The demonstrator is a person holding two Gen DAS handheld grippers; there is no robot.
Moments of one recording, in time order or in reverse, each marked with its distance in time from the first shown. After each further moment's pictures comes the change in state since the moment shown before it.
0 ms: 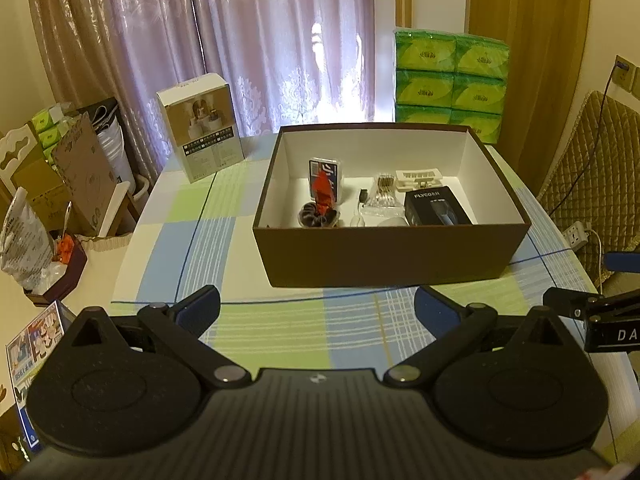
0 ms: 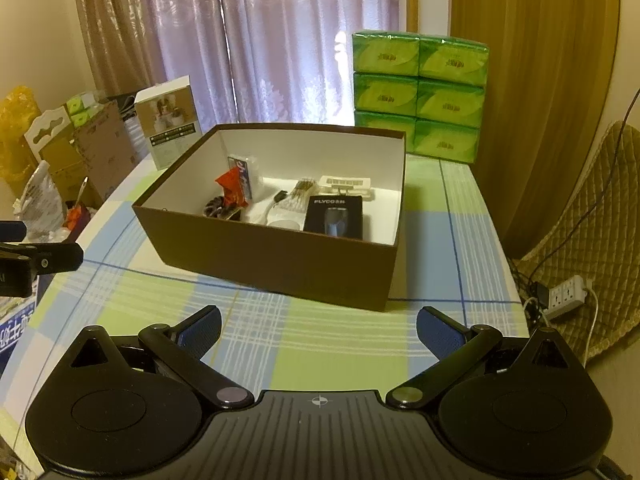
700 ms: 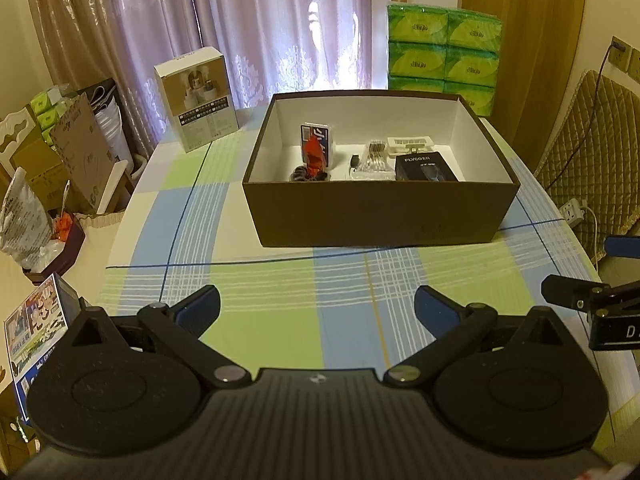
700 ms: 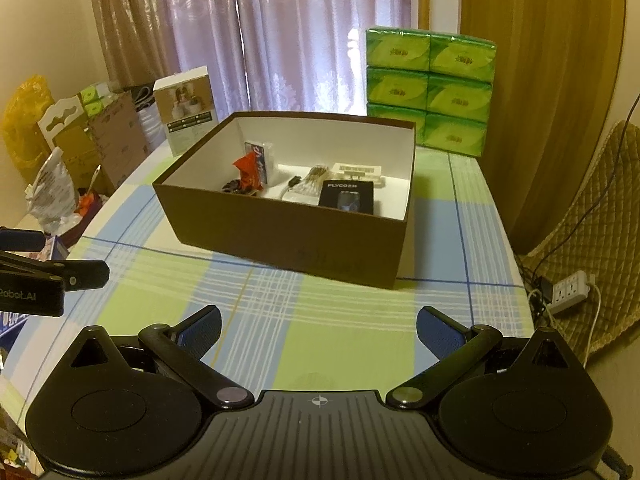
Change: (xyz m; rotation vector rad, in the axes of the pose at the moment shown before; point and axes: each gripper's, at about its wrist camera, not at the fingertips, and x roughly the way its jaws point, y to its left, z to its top) left arm -0.006 -0.012 -0.028 -0.002 0.063 -0.001; right arm -0.016 0.009 -0.023 -0.025 0.012 0.024
